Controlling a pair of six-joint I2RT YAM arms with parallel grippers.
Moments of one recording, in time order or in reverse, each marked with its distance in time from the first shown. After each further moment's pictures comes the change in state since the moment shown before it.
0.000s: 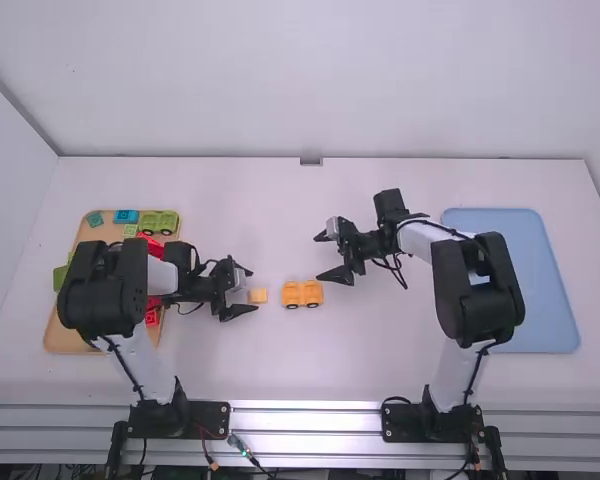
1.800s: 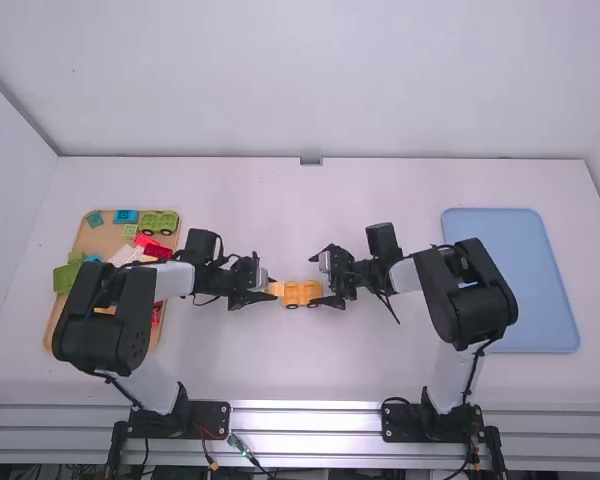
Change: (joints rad) left arm -0.205 -0.213 0.020 -0.110 -0.013 -0.083; right arm 0.082 0.000 -0.371 0.720 0.111 0.191
